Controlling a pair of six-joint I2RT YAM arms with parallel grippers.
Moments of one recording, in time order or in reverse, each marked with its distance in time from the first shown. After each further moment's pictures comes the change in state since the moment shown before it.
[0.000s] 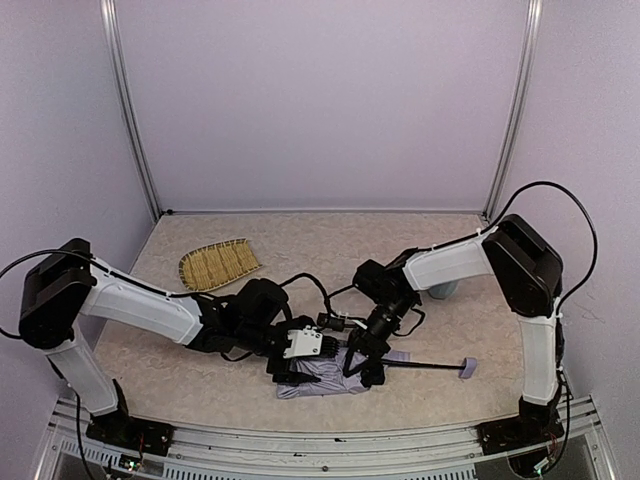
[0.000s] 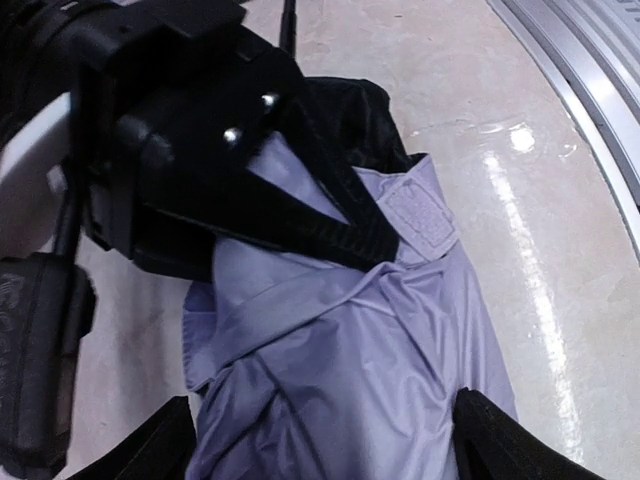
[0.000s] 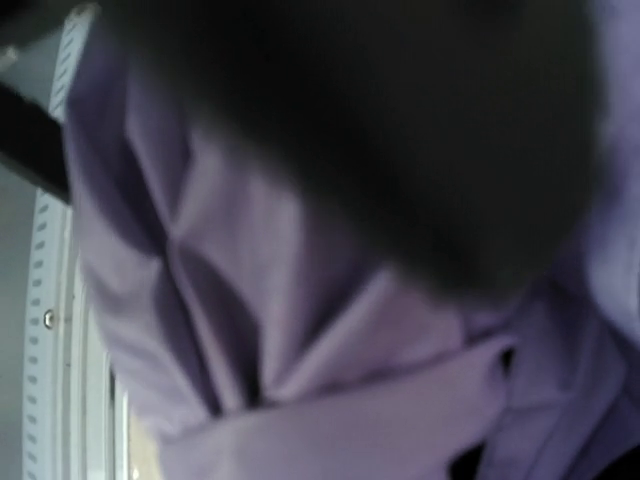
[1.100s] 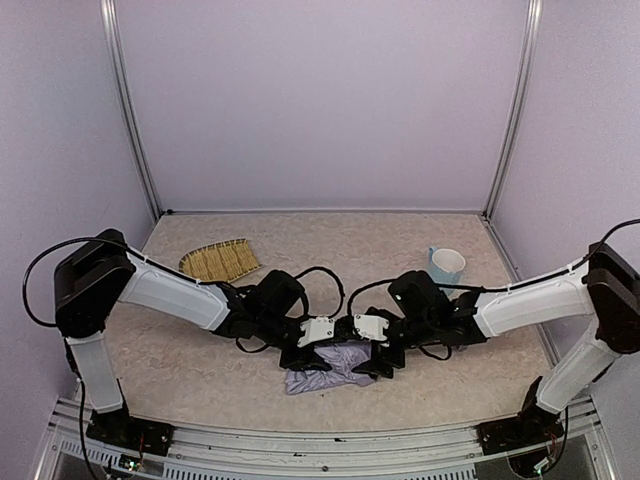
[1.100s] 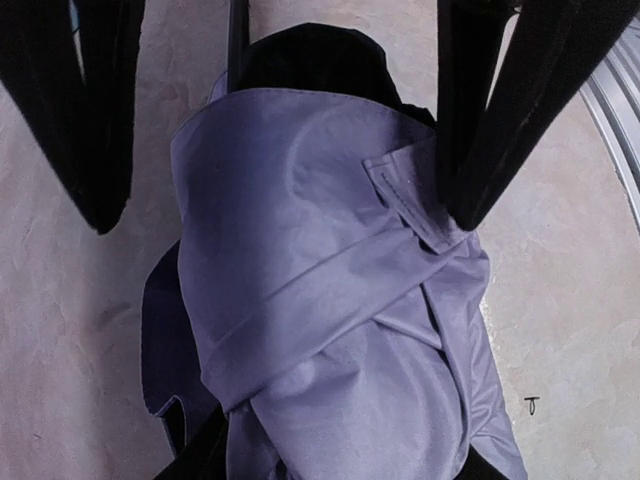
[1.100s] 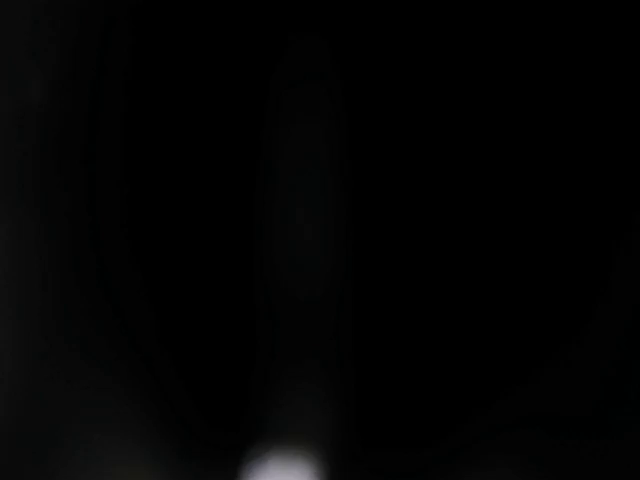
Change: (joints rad) left arm 0.057 0.197 0.174 -0.099 0.138 -0.134; right arm 0.149 -0.574 -0.600 0.771 0.661 0.019
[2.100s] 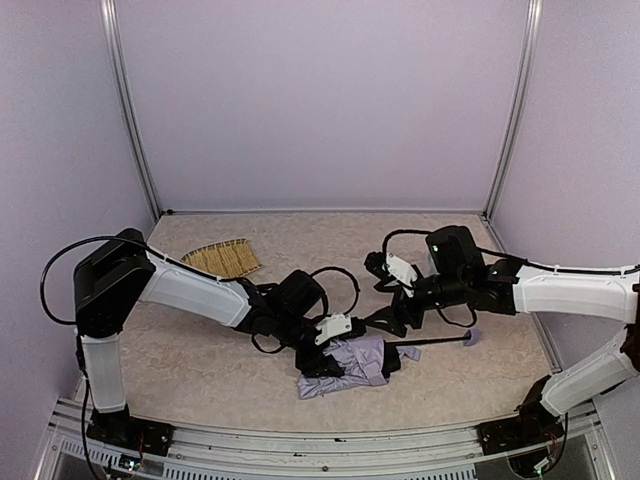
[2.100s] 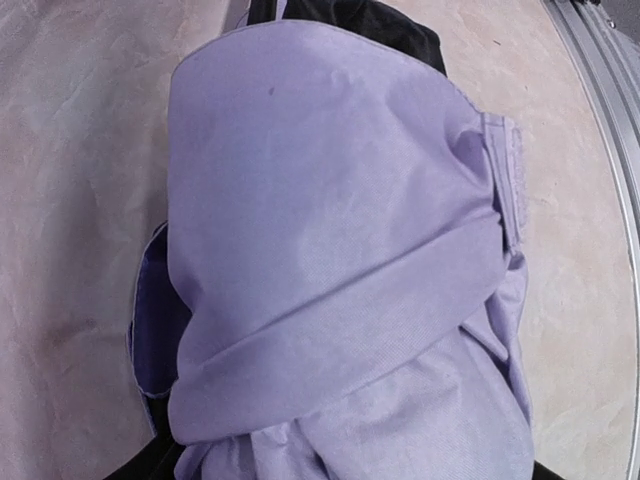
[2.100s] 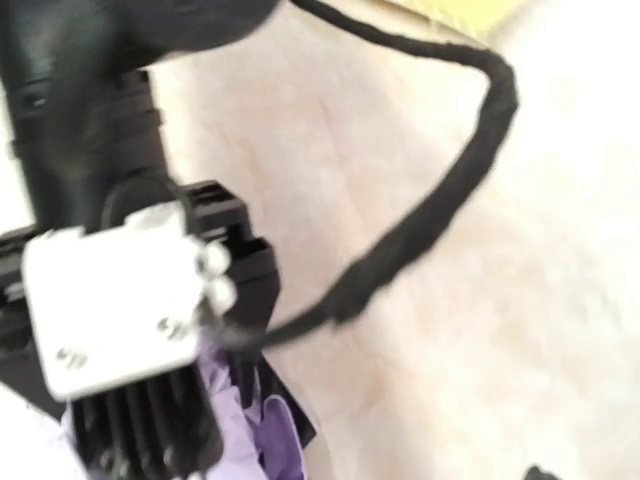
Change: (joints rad) left arm -0.026 0.094 0.127 -0.117 -0.020 -0.205; right arm -0.160 -0.194 0.105 -0.115 -0.100 0.215
